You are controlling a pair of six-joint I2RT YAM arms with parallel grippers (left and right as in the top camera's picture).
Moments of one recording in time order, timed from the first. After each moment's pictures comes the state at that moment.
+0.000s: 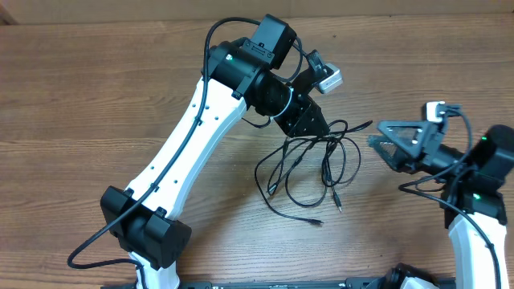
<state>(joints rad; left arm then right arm) -0.57 1.92 2.05 -1.30 0.83 0.22 -0.37 1.08 0.63 0.08 -1.44 0.99</state>
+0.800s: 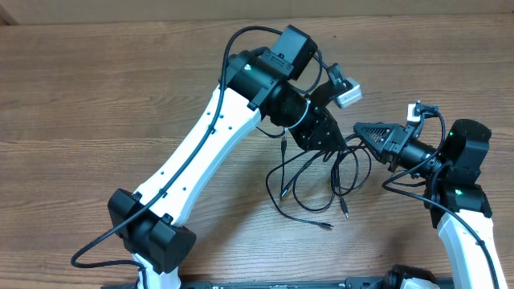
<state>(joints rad) -0.64 1.92 2.05 -1.30 0.88 0.22 -0.20 1.09 0.63 -0.04 -1.07 0.99</state>
